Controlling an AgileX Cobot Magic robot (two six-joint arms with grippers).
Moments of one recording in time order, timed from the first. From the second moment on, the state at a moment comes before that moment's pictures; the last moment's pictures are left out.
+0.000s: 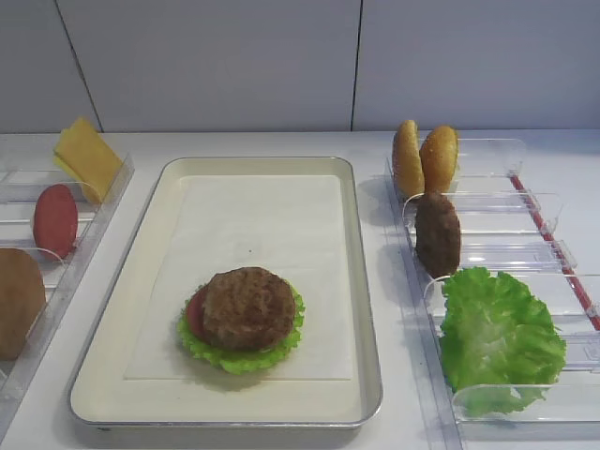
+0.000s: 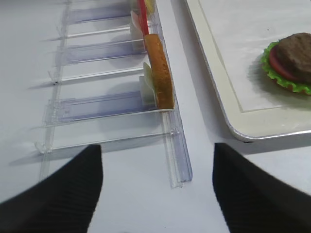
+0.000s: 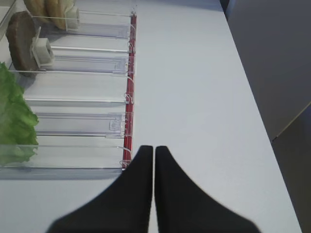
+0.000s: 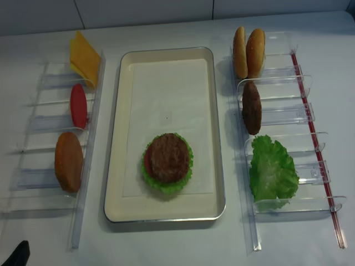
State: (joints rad) left arm -0.04 -0.02 -0.49 -0.01 1.18 0.03; right arm 0.06 -0.02 -0.47 -0.09 1.15 0.02
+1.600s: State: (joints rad) left arm -0.04 0.54 -0.71 -0.11 0.85 0.08; right arm 0.06 -0.02 -0.47 -0.10 1.15 0.03
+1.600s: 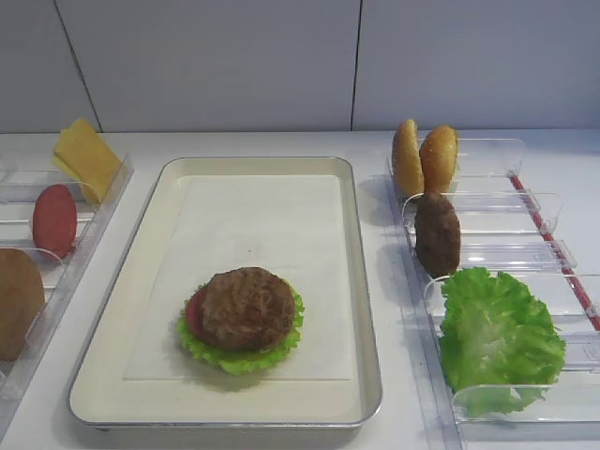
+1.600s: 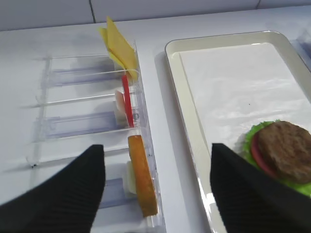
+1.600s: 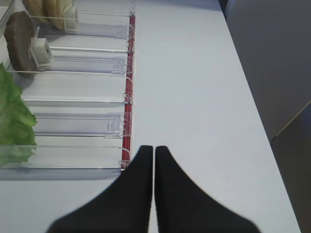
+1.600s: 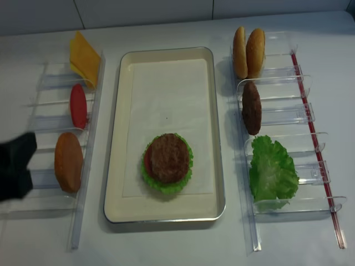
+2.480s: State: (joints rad) left arm -0.04 1.44 -1.38 -0.09 0.94 0.11; right arm 0.06 -0.02 -0.47 -0.10 1.15 0.03
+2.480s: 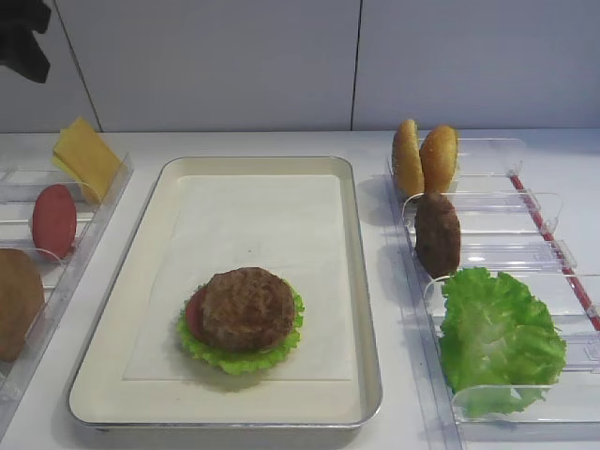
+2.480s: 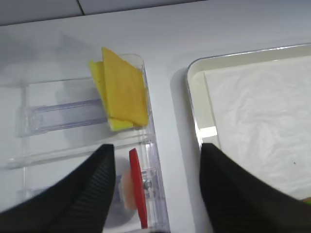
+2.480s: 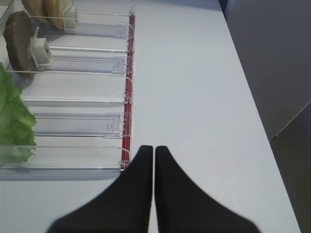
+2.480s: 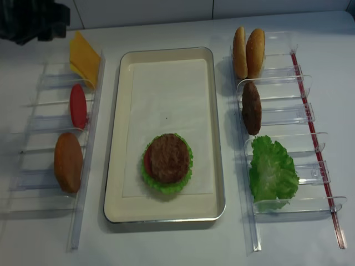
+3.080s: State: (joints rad) left arm 0.05 1.79 -1.62 -0.24 0.92 0.24; right arm 0.06 -0.02 -0.47 -0.10 1.15 0.03
